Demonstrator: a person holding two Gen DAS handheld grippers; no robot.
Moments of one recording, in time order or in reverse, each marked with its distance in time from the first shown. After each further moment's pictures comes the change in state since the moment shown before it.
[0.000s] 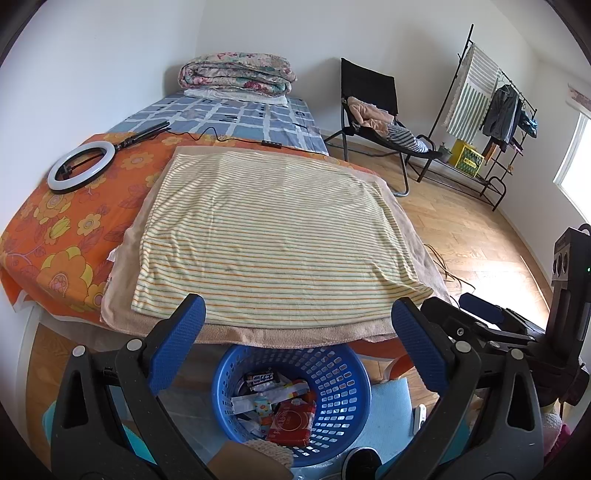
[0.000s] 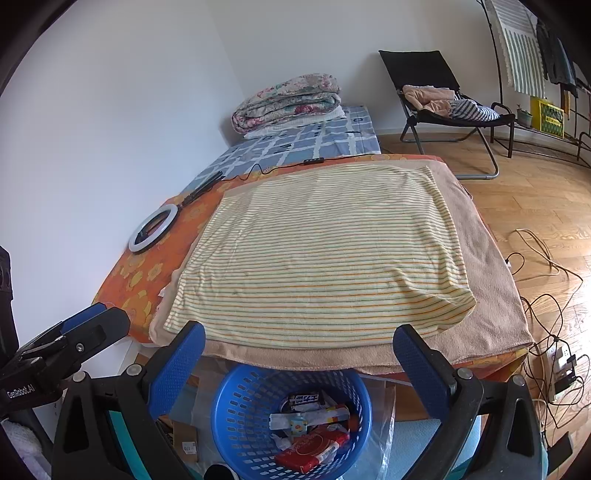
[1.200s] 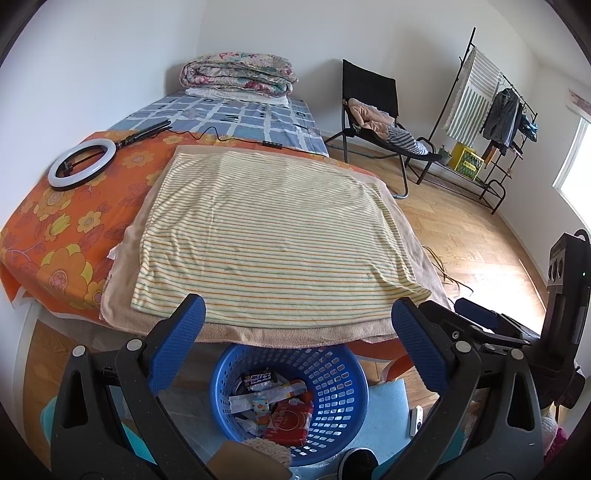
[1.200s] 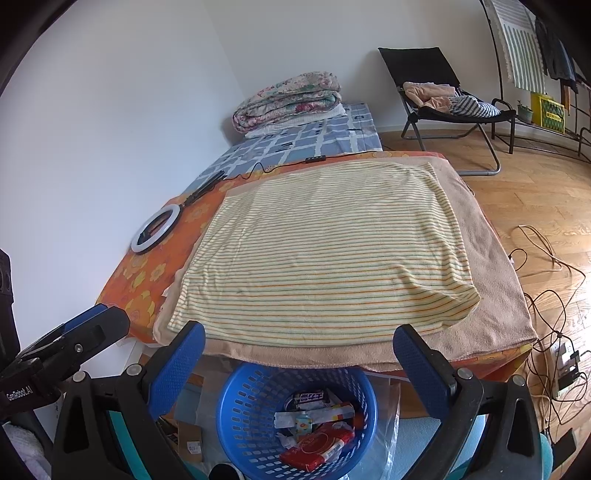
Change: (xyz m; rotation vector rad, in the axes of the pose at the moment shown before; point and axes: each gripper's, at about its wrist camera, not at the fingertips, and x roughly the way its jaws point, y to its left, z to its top) left arm 0.000 0.002 -0.001 -0.005 0.000 -0.003; right arm -0.001 0.005 -0.001 0.019 0.007 0.010
